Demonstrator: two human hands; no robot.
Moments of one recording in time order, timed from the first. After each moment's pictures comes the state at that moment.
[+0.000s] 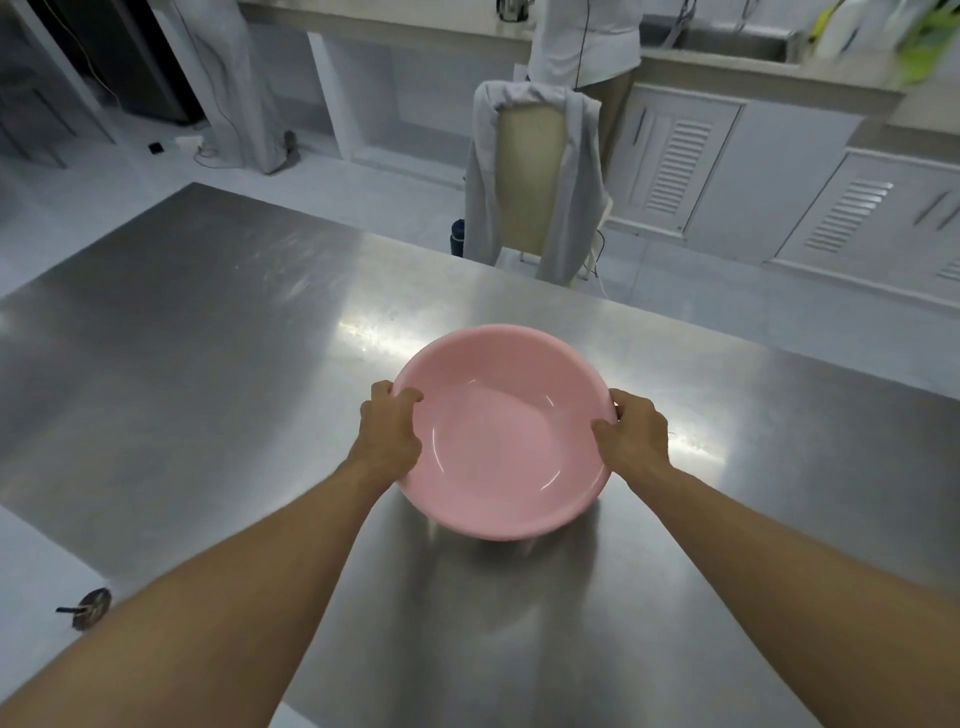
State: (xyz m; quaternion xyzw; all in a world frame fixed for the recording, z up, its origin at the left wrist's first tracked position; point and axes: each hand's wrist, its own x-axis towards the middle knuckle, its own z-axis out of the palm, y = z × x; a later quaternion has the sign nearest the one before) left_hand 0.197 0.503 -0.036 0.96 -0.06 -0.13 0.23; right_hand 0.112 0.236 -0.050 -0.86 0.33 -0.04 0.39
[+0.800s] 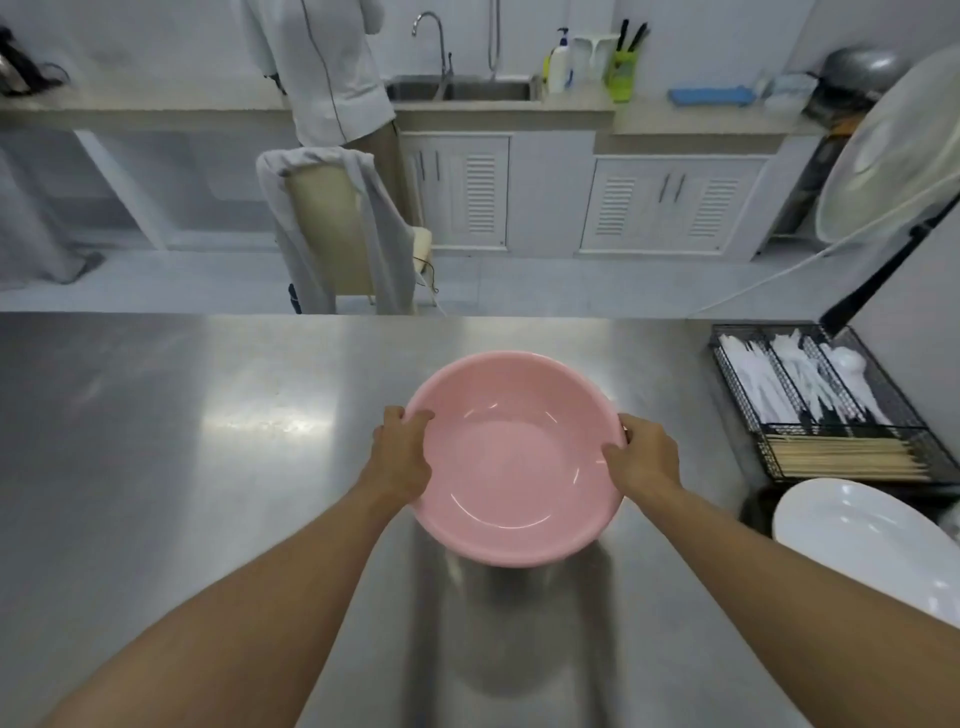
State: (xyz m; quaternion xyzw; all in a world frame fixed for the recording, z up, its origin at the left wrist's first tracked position) left_hand 0.077 0.328 -0.014 0.92 -0.26 -0.17 0.22; right_hand -0.103 0.103 -0.028 -0.80 0.48 -0.12 0.33
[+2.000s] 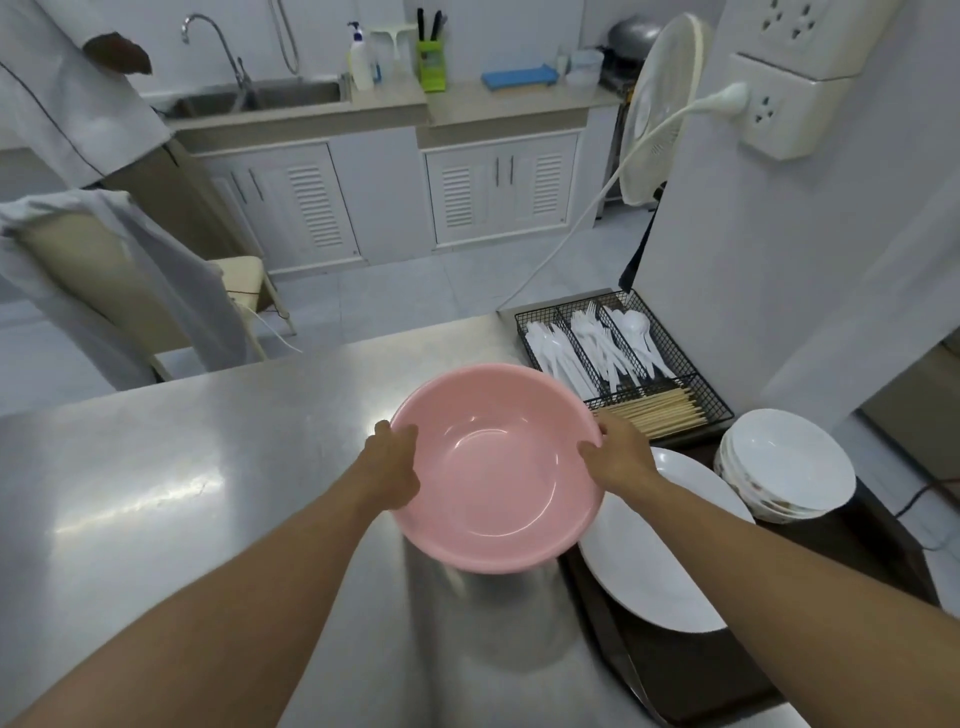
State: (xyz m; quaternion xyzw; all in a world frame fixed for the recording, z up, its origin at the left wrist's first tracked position) left_hand -0.039 0.080 -0.025 0.86 -0.45 -0.23 0.00; right_hand -0.279 -0.071 -0.023 -0.71 0.57 -0.12 0.39
